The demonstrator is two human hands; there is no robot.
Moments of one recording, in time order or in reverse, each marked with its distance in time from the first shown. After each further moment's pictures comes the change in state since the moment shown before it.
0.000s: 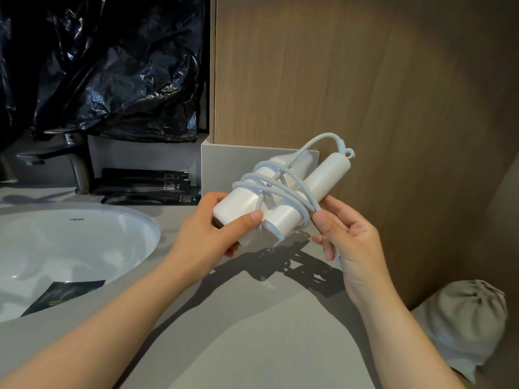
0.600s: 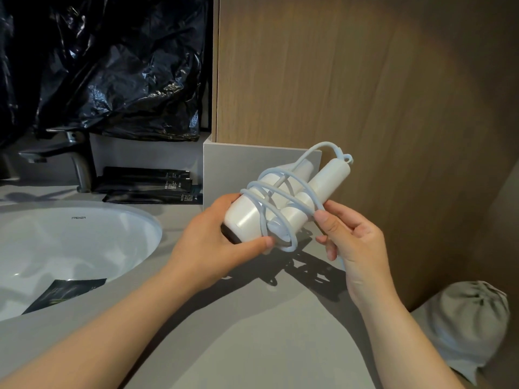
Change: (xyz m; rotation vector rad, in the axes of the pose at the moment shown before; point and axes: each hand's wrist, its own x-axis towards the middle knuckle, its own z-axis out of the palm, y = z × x) left_hand -0.007 -0.005 -0.002 0.331 -0.002 0.189; right_hand -0.002 0.000 0.002 -0.021 0.044 -0.033
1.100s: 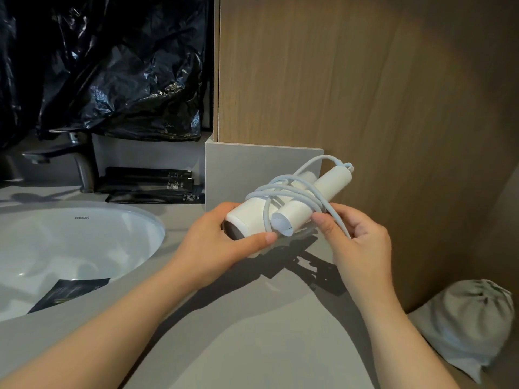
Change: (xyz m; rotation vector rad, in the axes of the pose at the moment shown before) left_hand 0.004 -0.006 0.003 -0.226 -0.074 -0.162; right_hand 0.000 0.009 -0.001 -0.275 0.065 -0.162
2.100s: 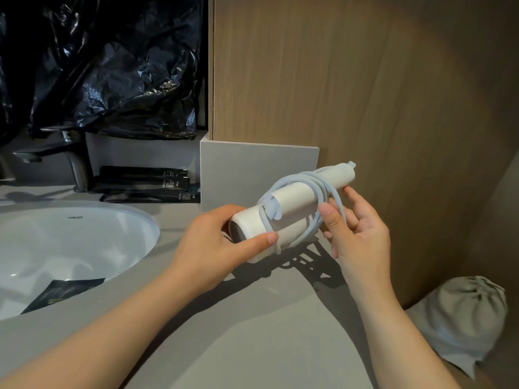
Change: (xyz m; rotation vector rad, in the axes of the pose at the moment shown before) left_hand -0.004 0.000 0.007 0.192 0.080 0.152; right_hand 0.004 0.005 -0.003 0.141 0.056 0.040
